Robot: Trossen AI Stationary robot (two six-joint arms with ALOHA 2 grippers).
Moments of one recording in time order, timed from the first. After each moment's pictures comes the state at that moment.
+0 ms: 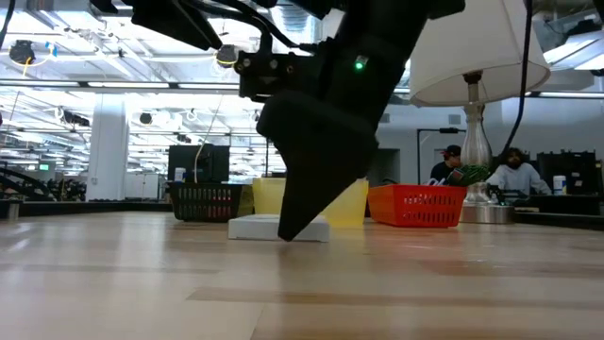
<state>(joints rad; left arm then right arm) -0.27 1.09 0.93 -0.53 -0.48 0.24 0.37 2.28 1.60 -0.65 0.33 0.41</state>
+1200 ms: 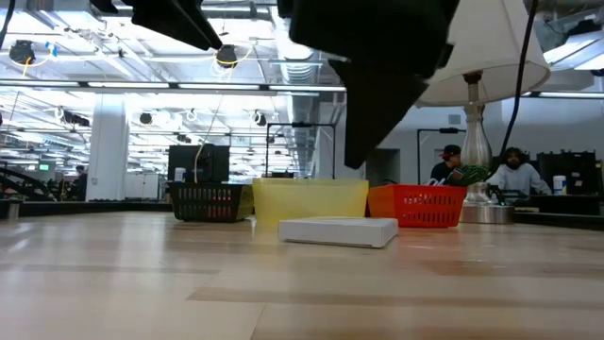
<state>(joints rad) -0.27 1.09 0.93 -0.53 -0.48 0.24 0.53 2.32 1.96 -1.24 0.54 0.83</state>
